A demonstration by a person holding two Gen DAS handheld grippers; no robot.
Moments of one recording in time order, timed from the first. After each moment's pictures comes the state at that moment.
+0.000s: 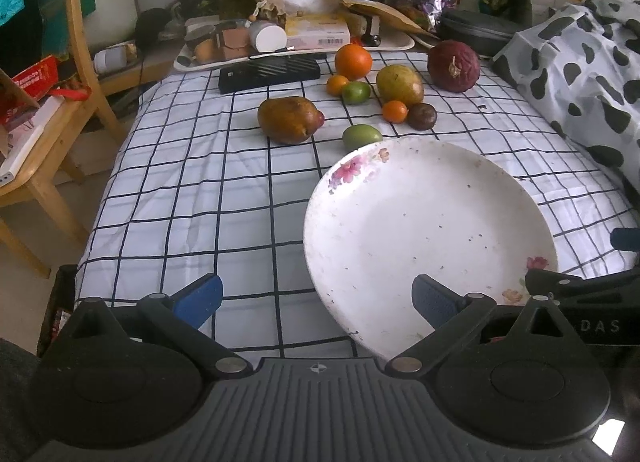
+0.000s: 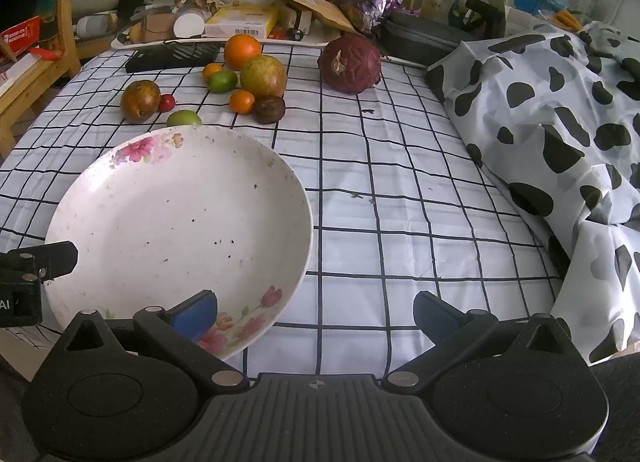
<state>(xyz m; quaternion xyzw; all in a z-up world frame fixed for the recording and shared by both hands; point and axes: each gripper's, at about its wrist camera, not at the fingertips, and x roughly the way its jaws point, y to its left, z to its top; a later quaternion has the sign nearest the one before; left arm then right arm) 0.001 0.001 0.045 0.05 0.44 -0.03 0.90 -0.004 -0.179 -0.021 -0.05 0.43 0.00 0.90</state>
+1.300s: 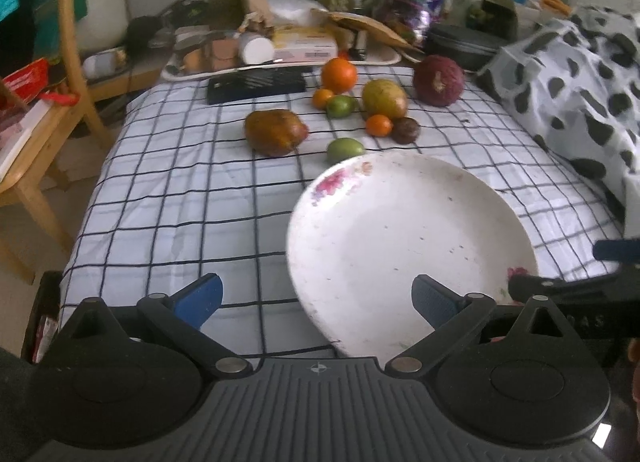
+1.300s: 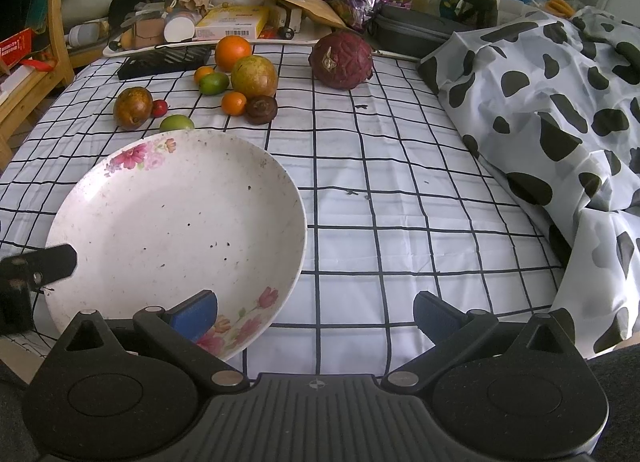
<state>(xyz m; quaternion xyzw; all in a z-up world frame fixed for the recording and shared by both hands) 0.015 -0.009 0.044 0.03 0.43 -0.06 0.90 -0.002 -0.185 -0.020 -0.03 0.43 -0.01 0.90</state>
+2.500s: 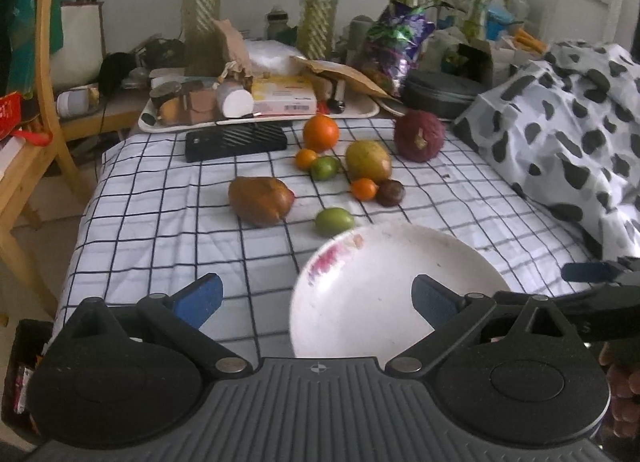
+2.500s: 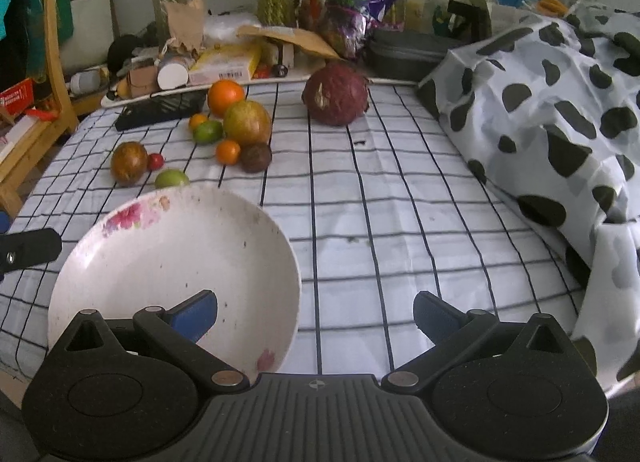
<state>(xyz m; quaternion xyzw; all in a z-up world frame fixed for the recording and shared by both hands) 0.054 0.014 0.061 0.00 0.38 -0.11 0.92 0.021 -0.202 -0.015 0.02 0.39 0.01 0.92</state>
